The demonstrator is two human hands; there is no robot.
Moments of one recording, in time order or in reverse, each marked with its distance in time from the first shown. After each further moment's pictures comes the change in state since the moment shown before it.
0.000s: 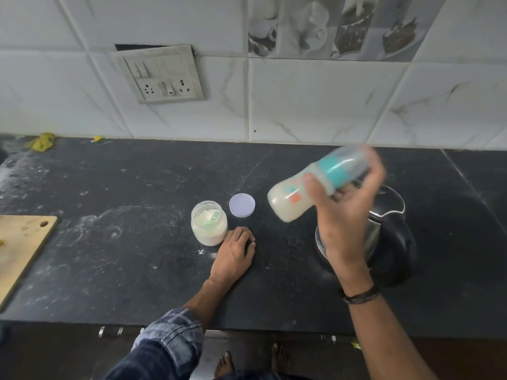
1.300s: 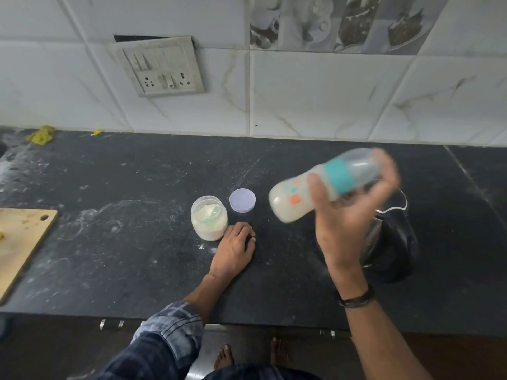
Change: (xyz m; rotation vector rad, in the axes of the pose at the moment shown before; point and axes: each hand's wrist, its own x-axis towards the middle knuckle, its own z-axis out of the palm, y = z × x) left_hand 0.000 0.002 -0.001 0.006 0.006 0.008; right_hand -0.012 0.005 -0.003 -0.101 0.034 -0.182
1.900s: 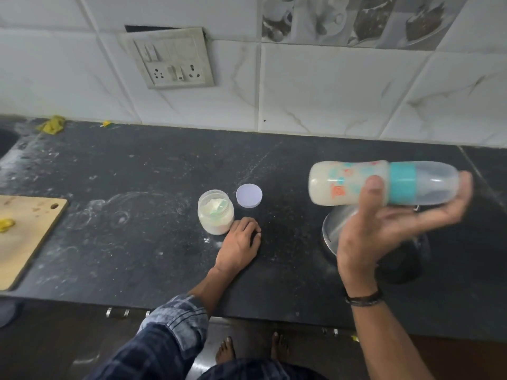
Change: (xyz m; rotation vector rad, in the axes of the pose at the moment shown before) left_hand 0.000 0.001 0.000 -0.010 0.007 -0.008; right_hand 0.005 0.009 -0.011 -0.115 0.215 -0.278
